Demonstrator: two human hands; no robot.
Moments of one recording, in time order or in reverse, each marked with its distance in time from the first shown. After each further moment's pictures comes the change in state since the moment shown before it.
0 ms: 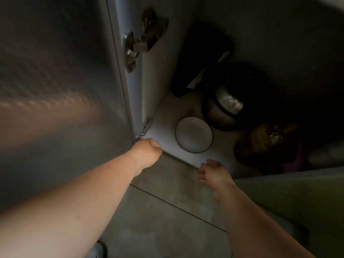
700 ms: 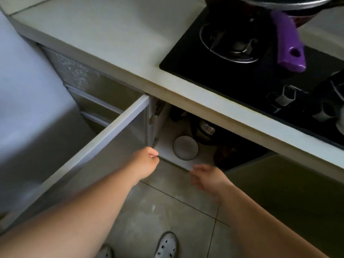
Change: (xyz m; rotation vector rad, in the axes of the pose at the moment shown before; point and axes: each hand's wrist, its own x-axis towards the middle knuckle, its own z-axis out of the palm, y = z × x) left_hand -0.277 0.115 -0.115 0.050 0.082 0.065; right_hand -0.295 -0.110 -0.087 -0.260 -0.174 -0.128
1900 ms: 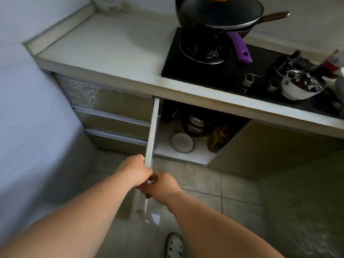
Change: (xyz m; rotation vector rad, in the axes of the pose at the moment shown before) left_hand -0.108 -0.056 -0.101 0.484 -0.039 0.142; right_hand -0.185 -0.035 0.189 -0.124 -0.110 -0.176
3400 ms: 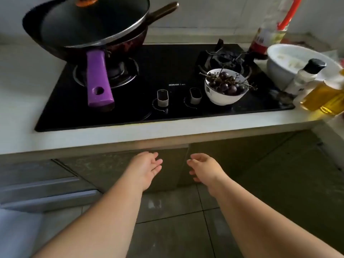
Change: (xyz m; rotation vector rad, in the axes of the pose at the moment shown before) left_hand 0.126 0.290 0.102 -1.142 -0.333 -0.116; right_hand 0.051 0.118 -0.335 0.521 0.542 0.182
